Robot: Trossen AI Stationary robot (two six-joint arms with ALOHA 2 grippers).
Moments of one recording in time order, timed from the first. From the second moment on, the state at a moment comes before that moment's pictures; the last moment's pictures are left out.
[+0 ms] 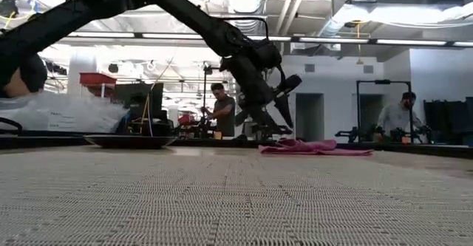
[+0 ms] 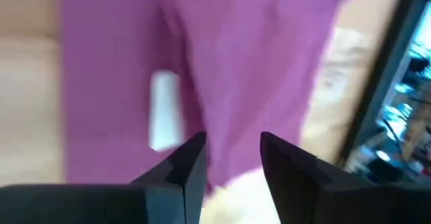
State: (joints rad) left arm 0.43 2.32 1.93 -0.55 0.21 -1.35; right arm -0.80 0.77 1.45 -1.36 -0.32 0.08
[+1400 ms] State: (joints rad) left arm 0.49 2.34 2.10 -0.96 0.15 -0.92; right arm -0.80 0.76 1.45 -1.38 -0.31 0.12
